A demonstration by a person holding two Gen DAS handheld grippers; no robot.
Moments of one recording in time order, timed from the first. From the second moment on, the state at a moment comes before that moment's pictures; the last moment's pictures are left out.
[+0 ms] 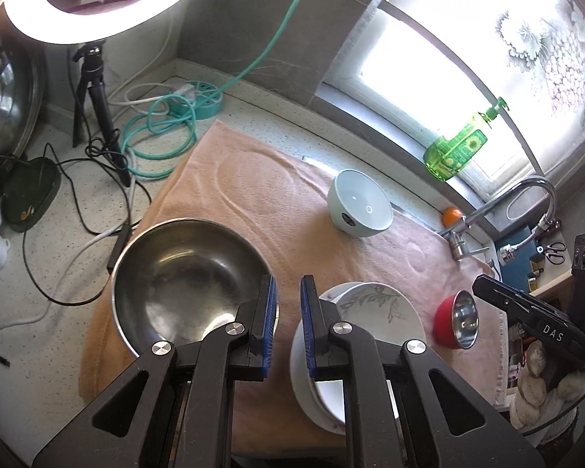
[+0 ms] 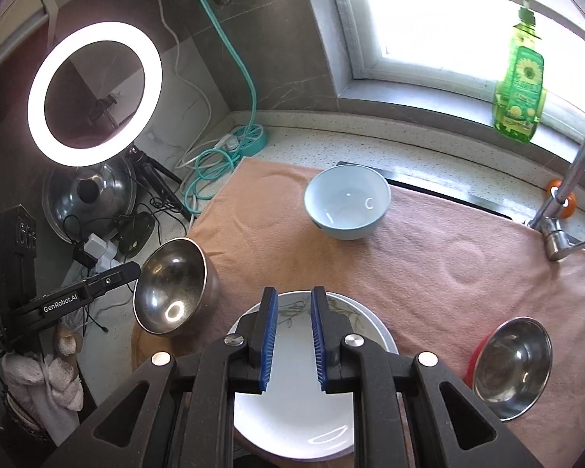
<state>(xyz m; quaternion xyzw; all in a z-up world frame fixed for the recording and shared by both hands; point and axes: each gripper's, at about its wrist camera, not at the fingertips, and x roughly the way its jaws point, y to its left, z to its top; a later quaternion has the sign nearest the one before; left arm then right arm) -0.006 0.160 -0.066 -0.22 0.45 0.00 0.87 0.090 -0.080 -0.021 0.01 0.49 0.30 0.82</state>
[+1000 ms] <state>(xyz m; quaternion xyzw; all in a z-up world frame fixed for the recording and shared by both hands) 0.073 -0.082 -0.109 -0.14 0.52 -0.18 0.82 0.107 -0.315 -0.087 0.10 0.53 0.12 0.83</state>
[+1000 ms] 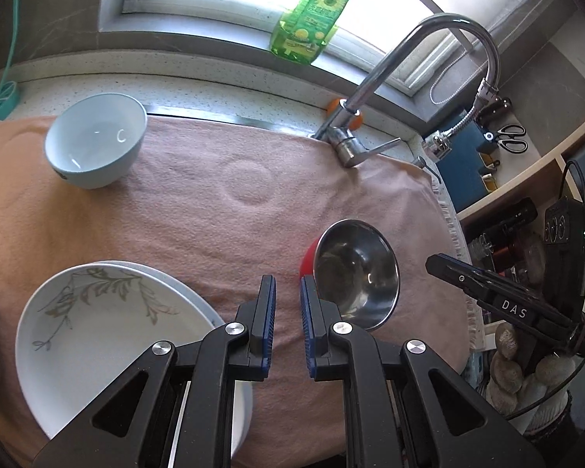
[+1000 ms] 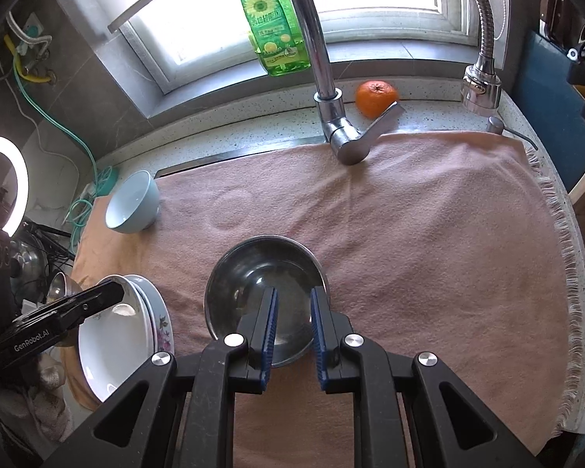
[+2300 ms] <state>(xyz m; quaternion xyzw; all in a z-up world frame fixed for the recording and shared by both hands) 0.099 -0.132 -0.157 -0.11 0.58 -0.18 0.79 0.137 -0.328 -0.146 0.12 0.59 0.16 0.78</state>
